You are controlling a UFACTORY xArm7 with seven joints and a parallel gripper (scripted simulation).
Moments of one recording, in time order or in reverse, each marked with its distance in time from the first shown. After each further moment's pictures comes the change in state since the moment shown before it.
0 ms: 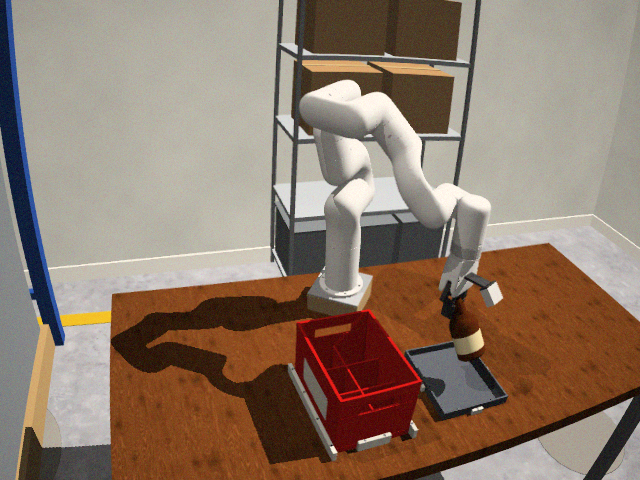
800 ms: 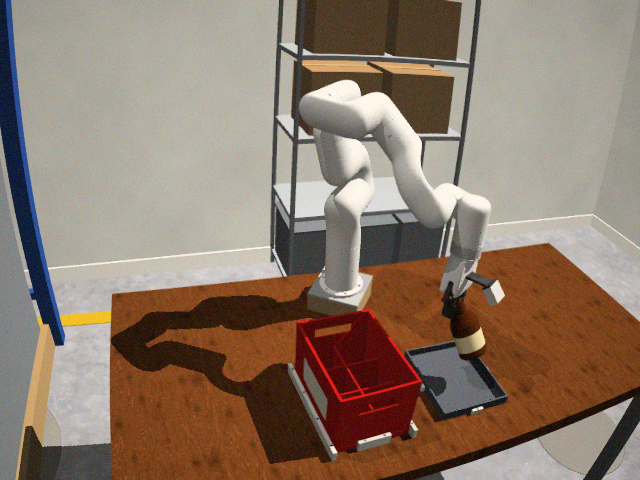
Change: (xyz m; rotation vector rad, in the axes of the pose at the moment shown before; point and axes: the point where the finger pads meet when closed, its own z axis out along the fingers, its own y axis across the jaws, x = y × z) arm 0.000 0.000 0.000 -0.002 0.001 -0.099
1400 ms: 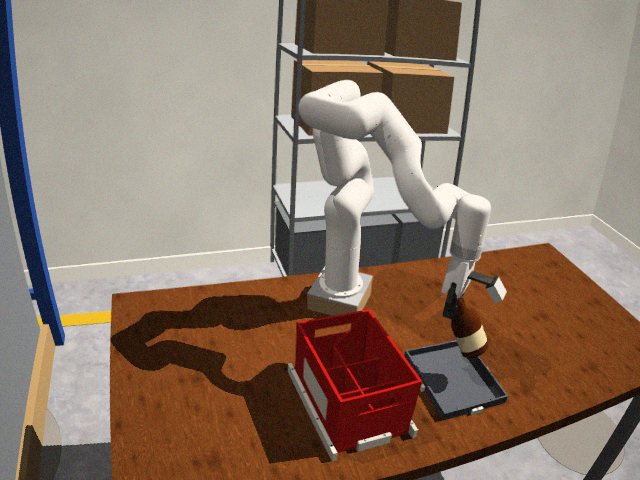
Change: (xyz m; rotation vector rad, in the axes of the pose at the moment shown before) arm 0.000 0.000 0.000 0.001 0.000 -0.160
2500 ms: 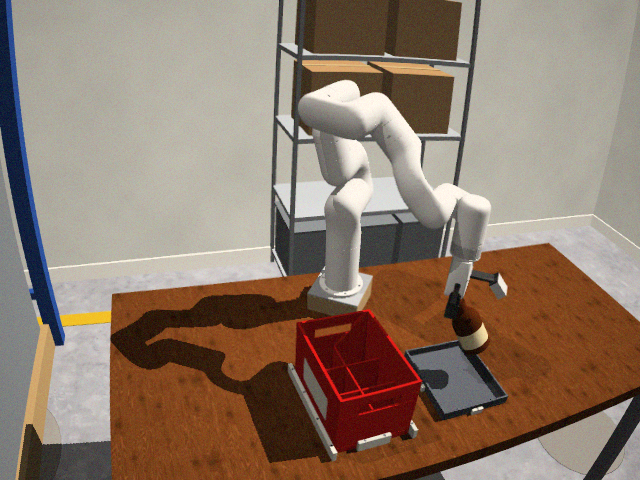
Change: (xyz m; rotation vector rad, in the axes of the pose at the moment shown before) arm 0.000 0.000 0.000 -0.002 0.000 -0.191
